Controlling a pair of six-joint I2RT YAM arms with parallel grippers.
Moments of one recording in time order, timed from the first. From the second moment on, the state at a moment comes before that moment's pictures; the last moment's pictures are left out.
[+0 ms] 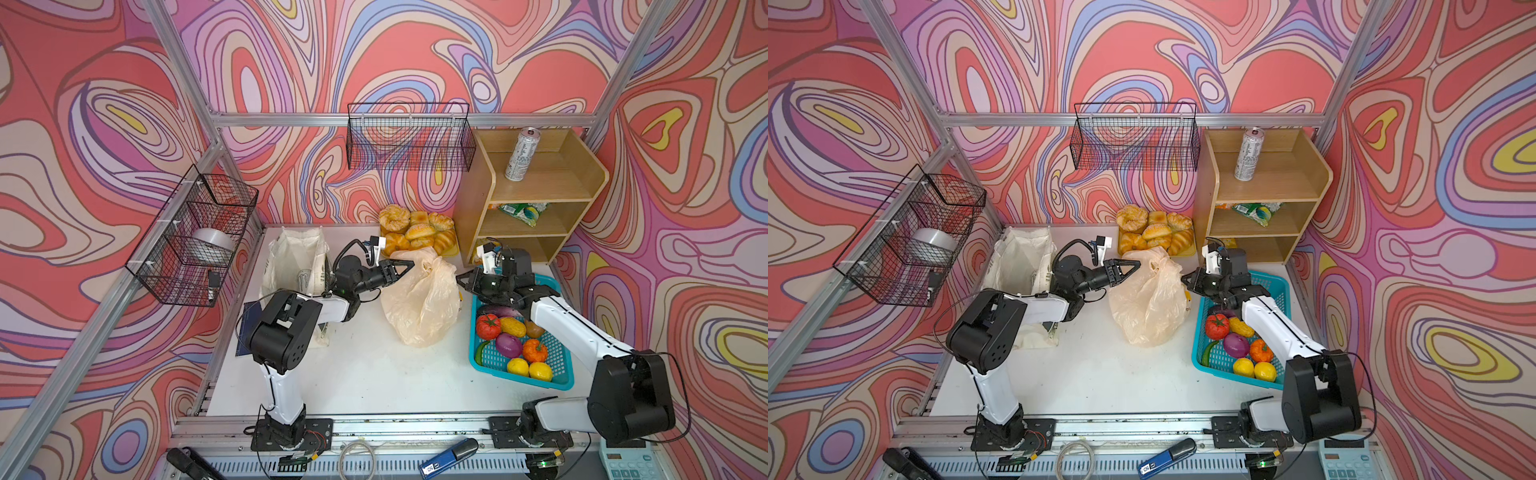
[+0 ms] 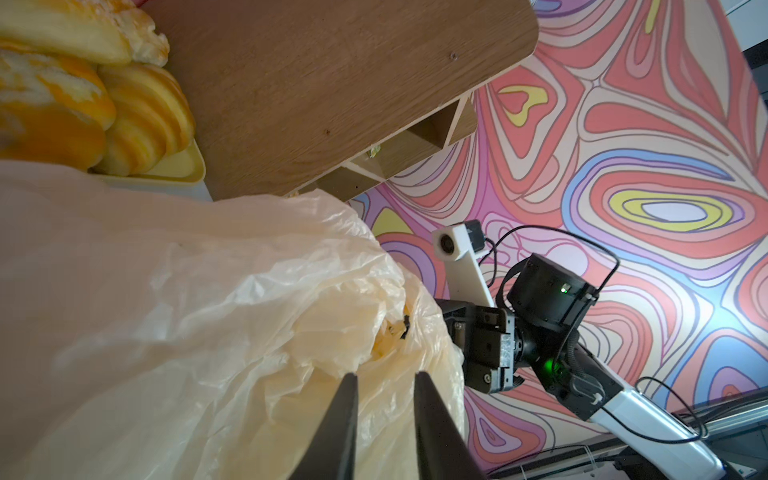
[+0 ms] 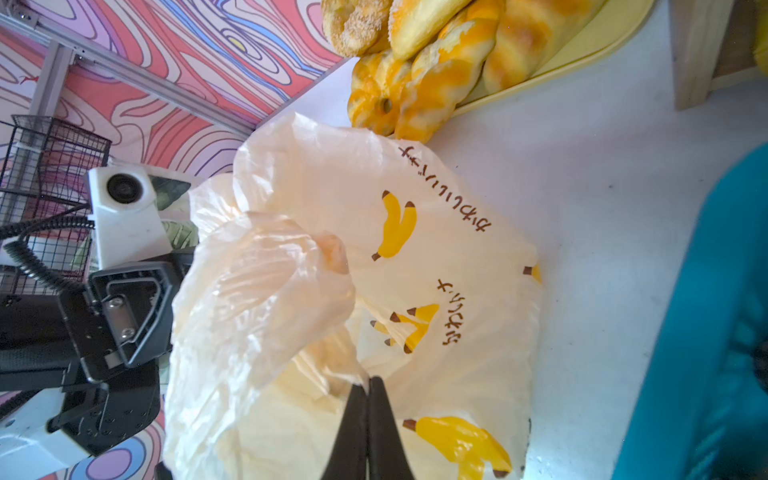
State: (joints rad) left arm -0.44 1.87 0.92 0.98 0.76 -1.12; right arm 0.17 1.37 0.90 -0.18 -0.56 0.56
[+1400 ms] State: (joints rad) left arm -0.49 1.90 0.92 0.90 0.72 -1.02; right arm 0.25 1.58 1.16 -0.28 -0.66 0.50
